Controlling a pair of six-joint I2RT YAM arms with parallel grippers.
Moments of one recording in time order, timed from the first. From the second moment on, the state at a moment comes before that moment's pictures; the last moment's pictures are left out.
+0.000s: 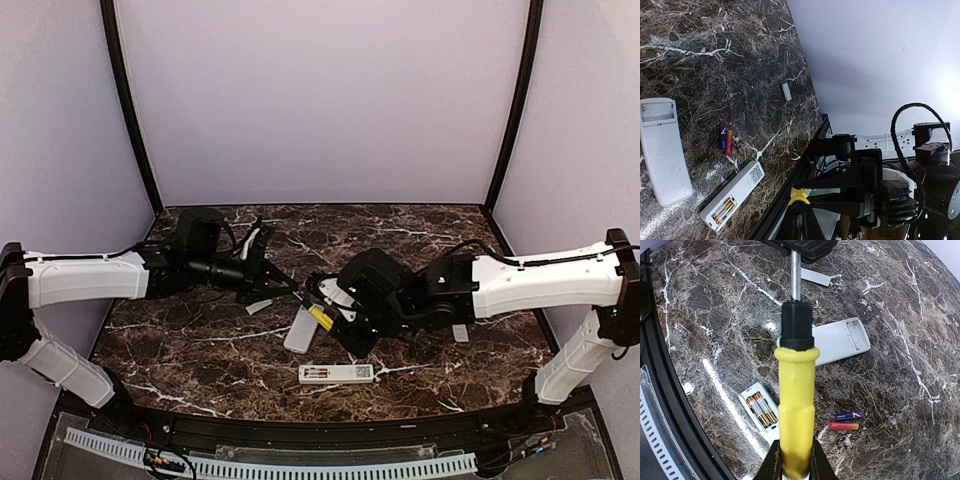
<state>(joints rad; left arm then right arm) -0.70 1.40 0.85 0.06 0.71 -0.92 1.25 1.54 1.17 -0.53 0.19 0.19</state>
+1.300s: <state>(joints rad) -0.70 1.16 0.73 0.64 0.55 -0.86 1.10 1.11 0.78 0.26 0.05 0.71</state>
